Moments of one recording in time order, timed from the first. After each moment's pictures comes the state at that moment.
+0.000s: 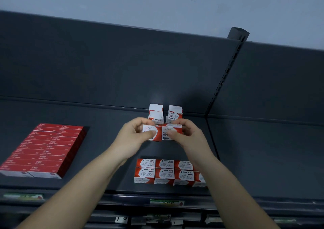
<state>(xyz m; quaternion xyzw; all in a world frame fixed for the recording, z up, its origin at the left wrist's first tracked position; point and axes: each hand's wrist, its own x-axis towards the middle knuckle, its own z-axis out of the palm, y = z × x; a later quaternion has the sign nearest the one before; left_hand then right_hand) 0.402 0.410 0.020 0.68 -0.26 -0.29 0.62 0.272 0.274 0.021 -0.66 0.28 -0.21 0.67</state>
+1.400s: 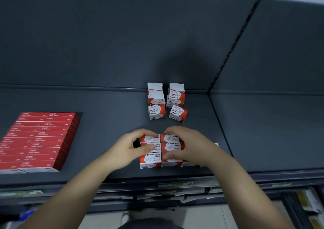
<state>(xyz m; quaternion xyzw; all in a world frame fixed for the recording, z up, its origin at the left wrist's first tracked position) 0.421 0.444 -0.066 0.64 -0.43 -0.38 0.51 0.258 0.279 -0.010 -0.93 0.19 0.07 0.30</state>
